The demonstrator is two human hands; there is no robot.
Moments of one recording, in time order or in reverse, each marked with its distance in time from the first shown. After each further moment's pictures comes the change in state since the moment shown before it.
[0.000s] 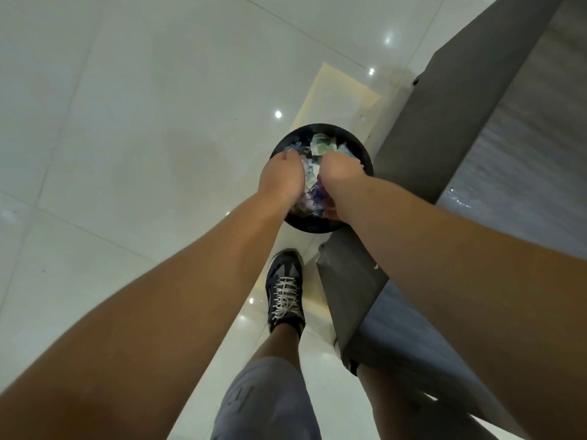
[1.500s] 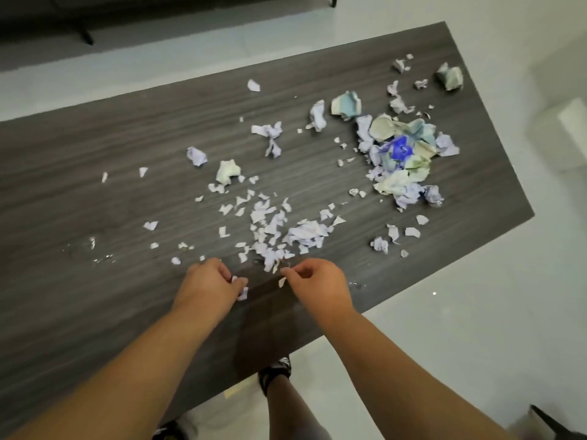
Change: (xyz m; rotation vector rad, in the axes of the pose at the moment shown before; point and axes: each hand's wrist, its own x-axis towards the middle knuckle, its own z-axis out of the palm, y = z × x) left_hand -0.384 0.064 0.402 1.173 -0.329 0.510; right_hand -0.150 0.412 -0.488 0.213 0.560 -0.048
